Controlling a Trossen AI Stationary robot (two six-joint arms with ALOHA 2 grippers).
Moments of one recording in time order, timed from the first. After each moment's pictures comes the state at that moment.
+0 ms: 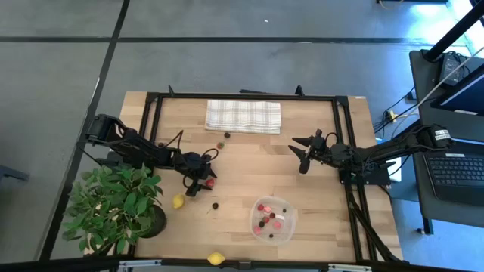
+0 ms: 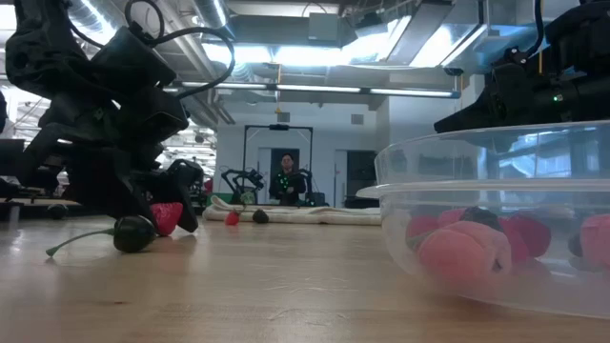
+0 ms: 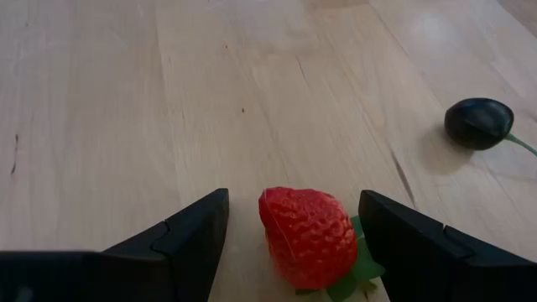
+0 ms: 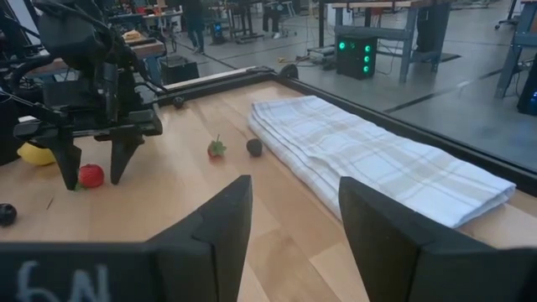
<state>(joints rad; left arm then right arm) -0.08 1.53 0.29 0.55 0.17 0.08 0.07 0.93 0.01 0.79 0.53 0.18</state>
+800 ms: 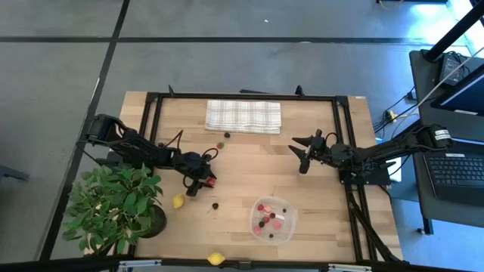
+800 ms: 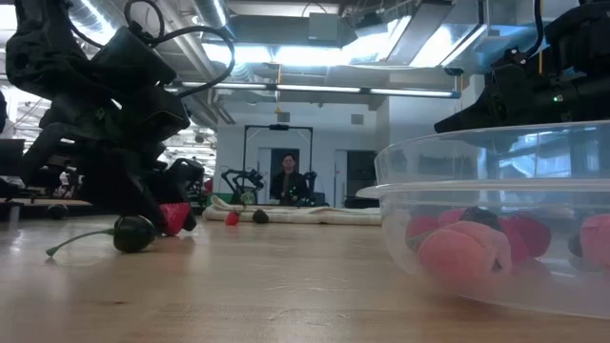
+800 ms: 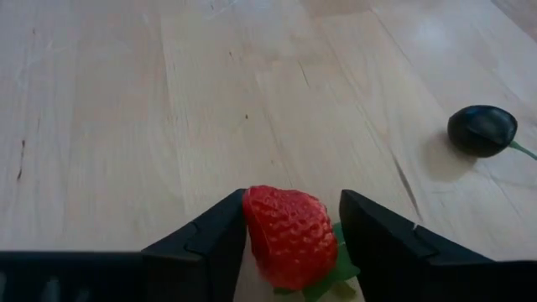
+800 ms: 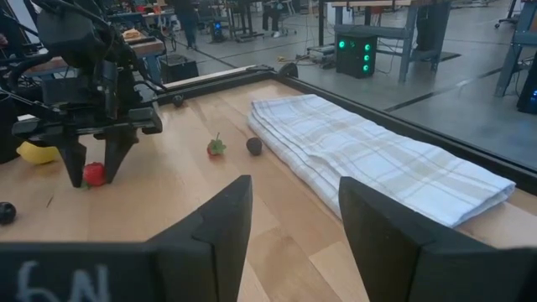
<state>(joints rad) -0.08 1.53 0.29 0.56 0.17 0.08 0.07 0.93 0.01 0.79 0.53 0.18</state>
